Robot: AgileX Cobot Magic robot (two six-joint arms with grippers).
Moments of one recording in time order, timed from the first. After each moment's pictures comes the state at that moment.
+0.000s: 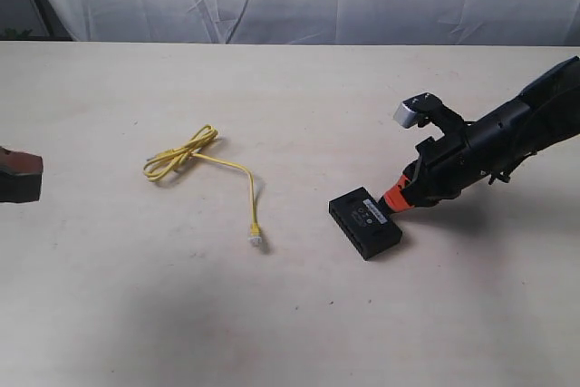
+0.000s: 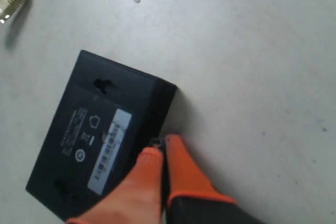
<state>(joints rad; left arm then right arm) 0.03 1.01 -0.50 -0.79 0.50 0.84 0.06 2.09 -1.06 1.02 0.88 -1.51</state>
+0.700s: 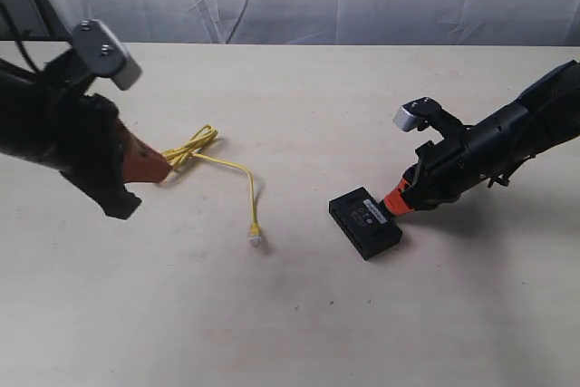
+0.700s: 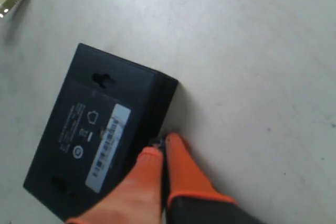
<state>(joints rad) -0.27 1.44 -0.81 -0.79 0.67 1.28 0.06 2.10 -1.06 1.01 0.88 -1.51</state>
